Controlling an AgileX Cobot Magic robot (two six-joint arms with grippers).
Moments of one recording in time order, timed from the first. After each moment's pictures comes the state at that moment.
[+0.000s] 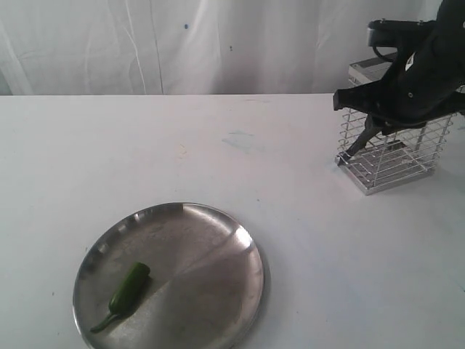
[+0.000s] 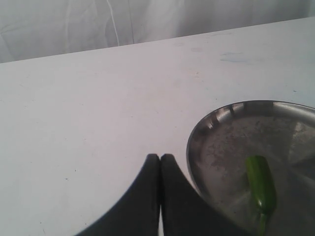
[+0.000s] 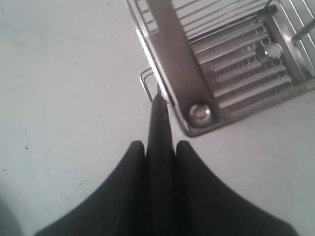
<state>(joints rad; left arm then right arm) -0.12 0.00 0.02 -0.16 0.27 0.18 0.19 1.67 -1.28 -0.08 0.71 0.24</state>
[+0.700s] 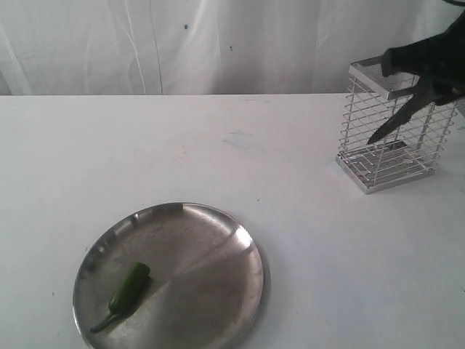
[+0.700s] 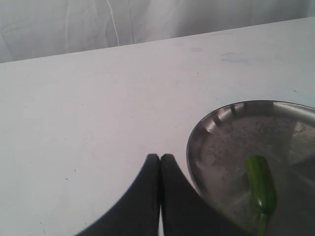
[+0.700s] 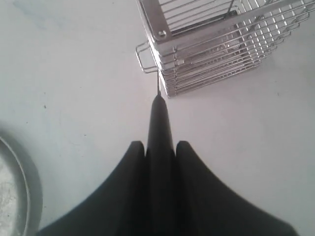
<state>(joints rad) -0.12 0.00 0.02 -0.16 0.27 0.18 0.19 1.36 -1.28 -0.09 0.95 0.17</state>
